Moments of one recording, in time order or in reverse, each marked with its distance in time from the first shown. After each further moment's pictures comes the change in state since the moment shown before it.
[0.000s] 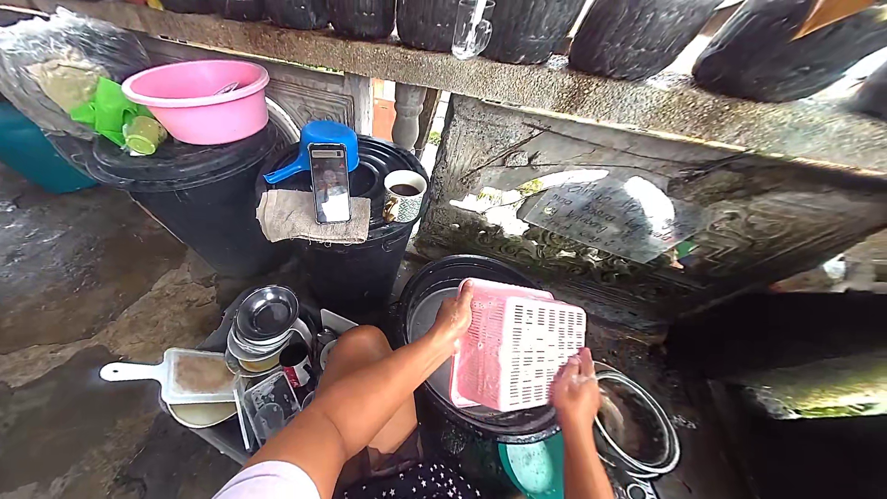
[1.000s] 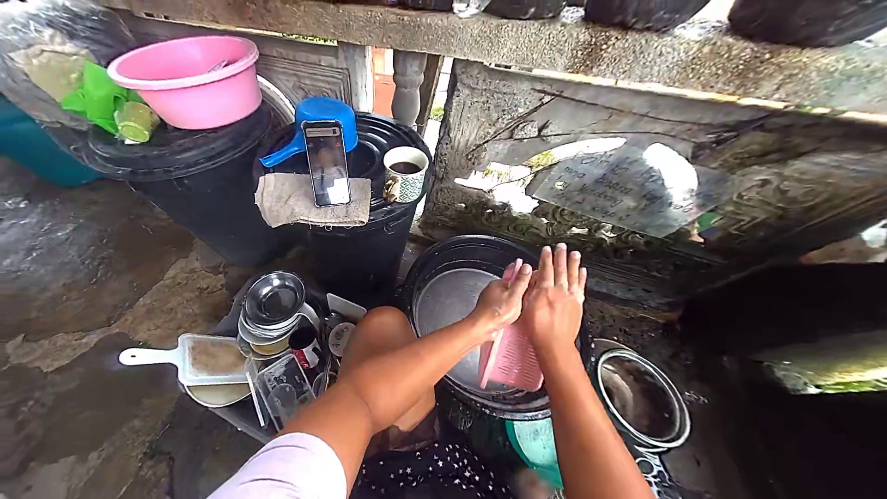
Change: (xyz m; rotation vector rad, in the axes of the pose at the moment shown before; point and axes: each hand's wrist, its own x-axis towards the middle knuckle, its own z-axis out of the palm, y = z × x) left_hand 0.001 0.001 0.050 0.229 -0.205 0.319; right_hand 0.031 -0.146 0.018 -0.402 -0.006 -0.575
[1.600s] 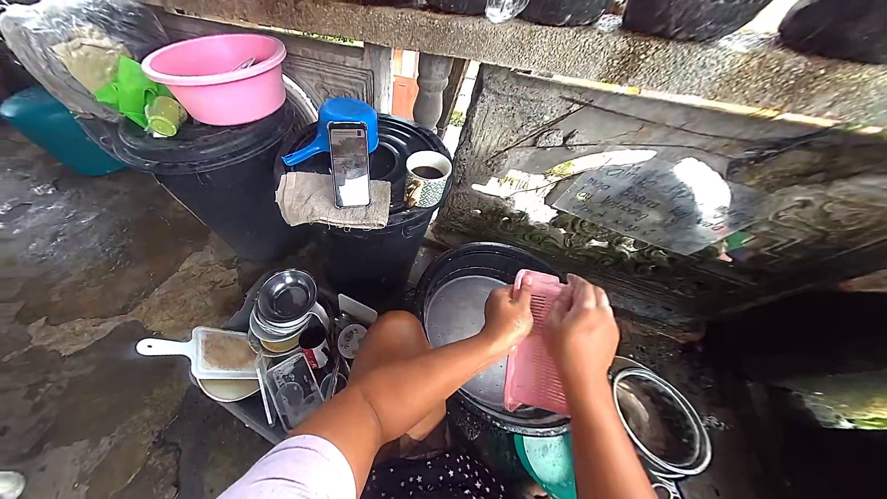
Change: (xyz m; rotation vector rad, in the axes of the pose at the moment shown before) left_hand -0.015 0.009 -0.006 -0.073 0.277 -0.073; right_hand -0.010 -0.018 -0.034 0.078 -0.047 0.130
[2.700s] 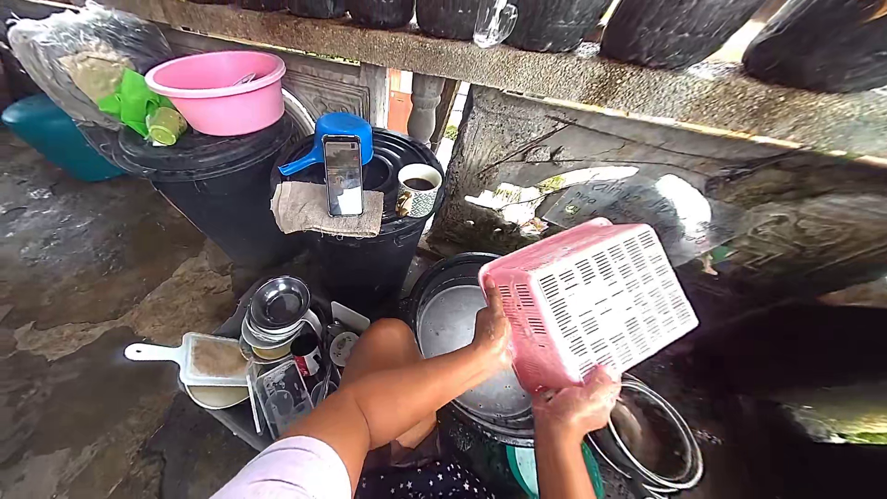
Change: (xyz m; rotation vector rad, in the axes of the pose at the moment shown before) left_hand -0.004 -0.014 0.022 -0.623 0.038 -0.282; right_hand -0.065 0.024 0.028 1.257 0.552 0.753
